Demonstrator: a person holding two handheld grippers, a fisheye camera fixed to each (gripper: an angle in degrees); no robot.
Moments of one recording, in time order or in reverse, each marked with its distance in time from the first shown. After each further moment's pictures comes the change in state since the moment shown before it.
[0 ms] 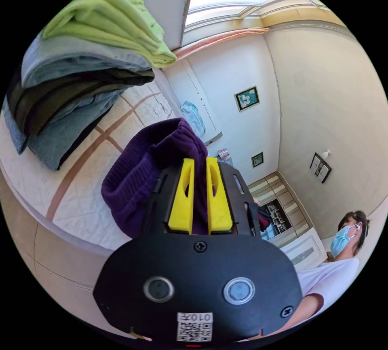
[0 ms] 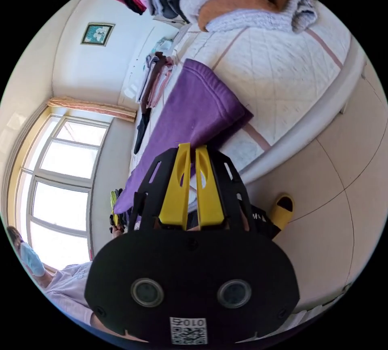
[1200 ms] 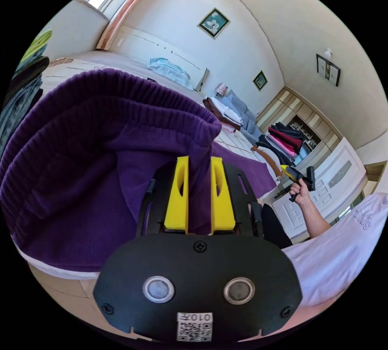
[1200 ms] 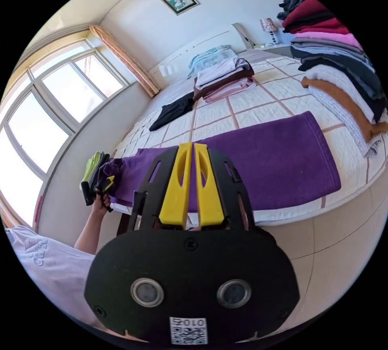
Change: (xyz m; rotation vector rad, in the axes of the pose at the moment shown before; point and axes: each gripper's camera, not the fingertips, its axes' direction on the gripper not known) left arm 0.063 0.153 0.195 -0.370 -0.104 0.496; right arm -0.176 0.157 0.144 0.081 0.188 -0.560
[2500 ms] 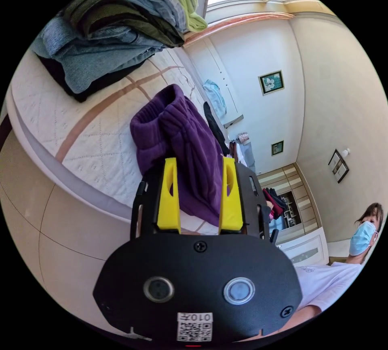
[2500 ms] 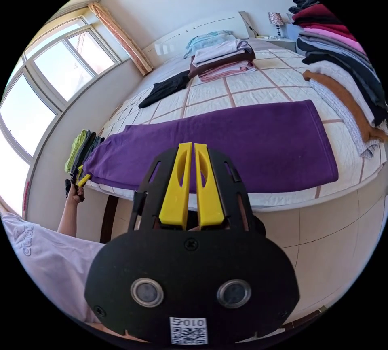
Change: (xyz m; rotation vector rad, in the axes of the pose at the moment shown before) left arm -0.174 0.040 -0.179 0.207 -0.014 -0.542; right arm 0.012 0.022 0.039 -0.158 0.090 -0.035
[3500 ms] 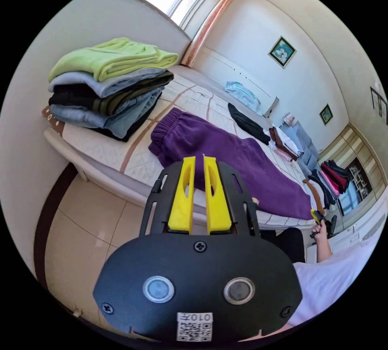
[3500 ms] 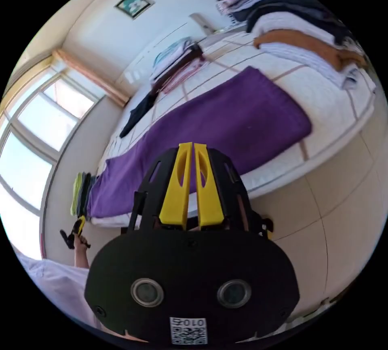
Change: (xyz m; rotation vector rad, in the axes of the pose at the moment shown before) left arm 0.060 0.057 -0.006 0.024 -0.477 0.363; right arm 0.146 -0.037 -0.074 0.190 0.074 0.423
